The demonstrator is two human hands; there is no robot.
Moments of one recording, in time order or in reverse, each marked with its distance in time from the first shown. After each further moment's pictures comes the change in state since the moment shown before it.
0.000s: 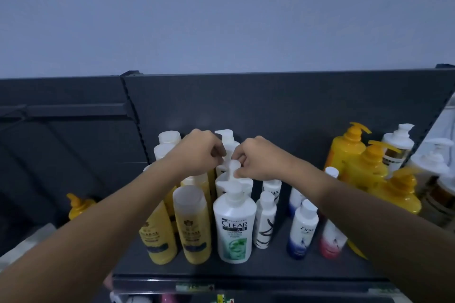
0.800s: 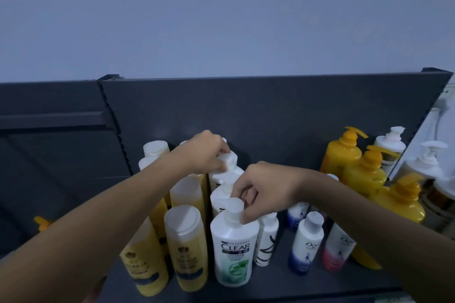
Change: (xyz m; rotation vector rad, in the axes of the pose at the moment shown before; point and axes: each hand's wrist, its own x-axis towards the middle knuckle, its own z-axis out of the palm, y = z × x) left_hand 0.061 -0.017 0.019 0.097 -0.131 0.150; right_hand -0.028 -0.014 -0.019 0.123 -0.372 -0.024
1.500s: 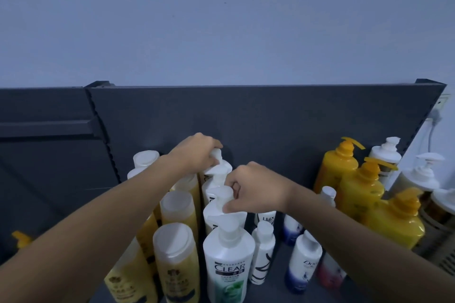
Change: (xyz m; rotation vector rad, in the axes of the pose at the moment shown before) left_hand 0.033 -0.022 0.005 -0.026 0.031 -0.115; right_hand 0.042 0.024 0.006 -0.117 0.291 0.044
